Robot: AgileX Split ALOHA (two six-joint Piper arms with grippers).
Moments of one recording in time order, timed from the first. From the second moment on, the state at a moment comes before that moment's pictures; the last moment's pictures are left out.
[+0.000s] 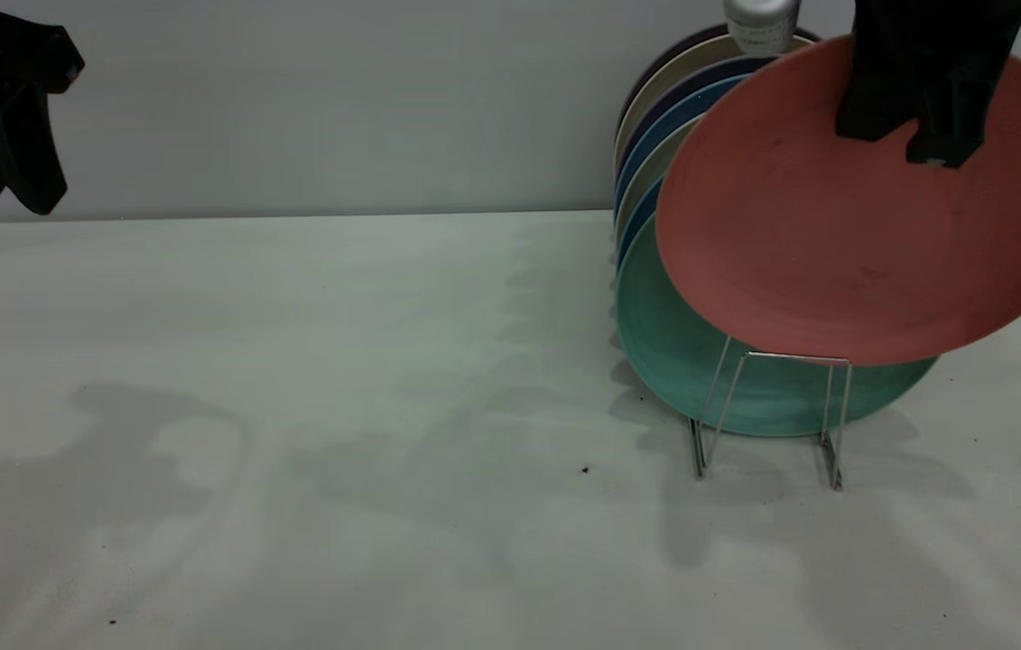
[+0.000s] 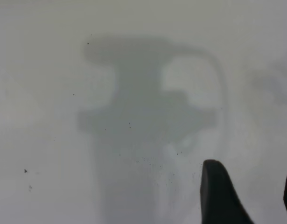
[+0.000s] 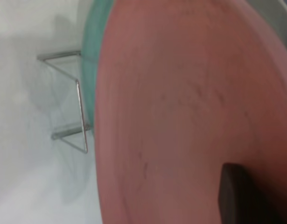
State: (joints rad) left arm -0.11 1.70 -1.20 -0.04 0.74 0.06; right arm 0.47 1.65 -1.12 -0.37 0.51 -0.67
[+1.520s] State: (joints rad) left arm -0.11 1.70 -1.20 -0.04 0.74 0.06; right arm 0.47 1.84 -1.12 -0.35 0.40 -0.68
